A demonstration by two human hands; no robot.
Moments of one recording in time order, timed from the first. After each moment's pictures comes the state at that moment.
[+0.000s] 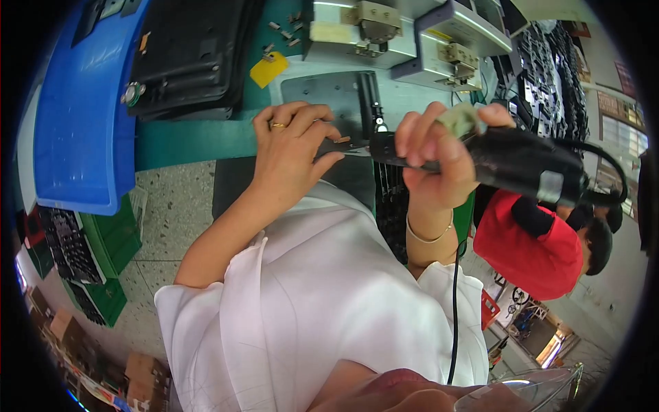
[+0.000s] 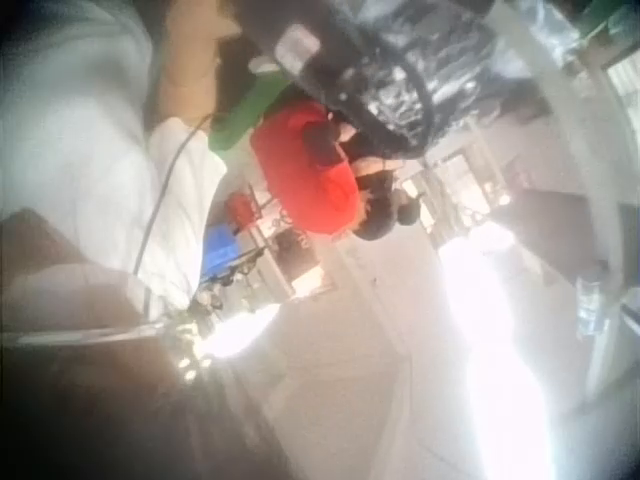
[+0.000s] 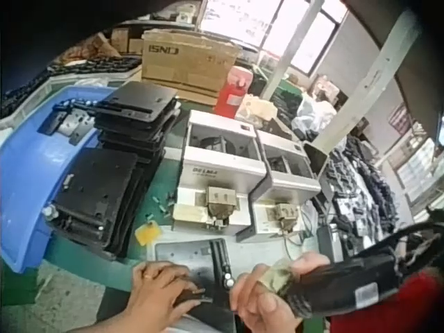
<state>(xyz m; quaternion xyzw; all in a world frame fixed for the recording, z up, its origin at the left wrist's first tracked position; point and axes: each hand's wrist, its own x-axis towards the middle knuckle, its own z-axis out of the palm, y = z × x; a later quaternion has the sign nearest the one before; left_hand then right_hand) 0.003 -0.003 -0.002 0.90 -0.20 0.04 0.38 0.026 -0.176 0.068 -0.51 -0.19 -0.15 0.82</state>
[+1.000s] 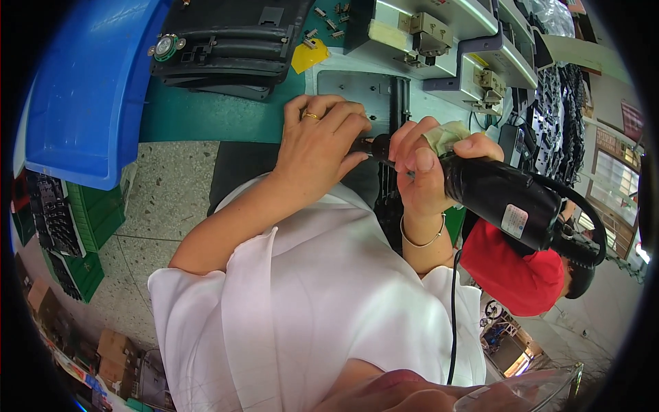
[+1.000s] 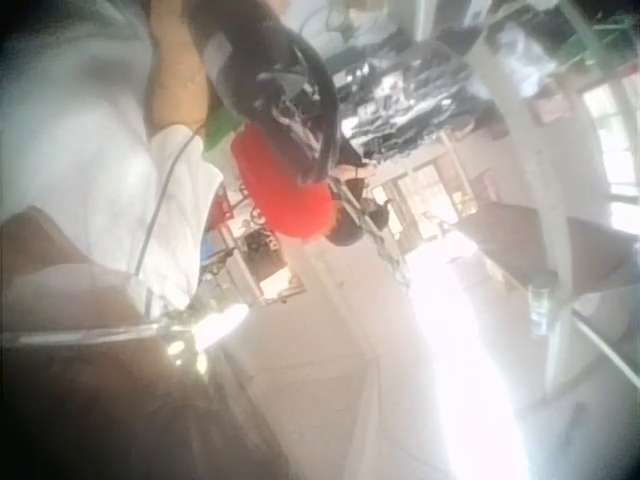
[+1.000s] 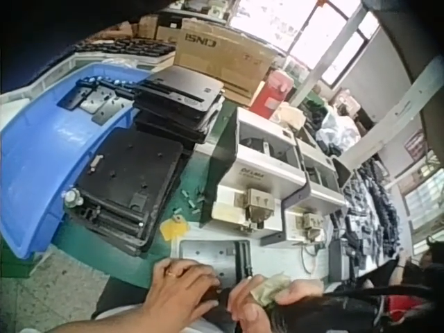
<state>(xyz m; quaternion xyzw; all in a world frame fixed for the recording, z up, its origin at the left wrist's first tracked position) 0.002 0.000 -0.007 0.89 -0.19 0.07 0.41 0.022 -0.144 0.040 -0.63 -0.24 -0.14 0.72</state>
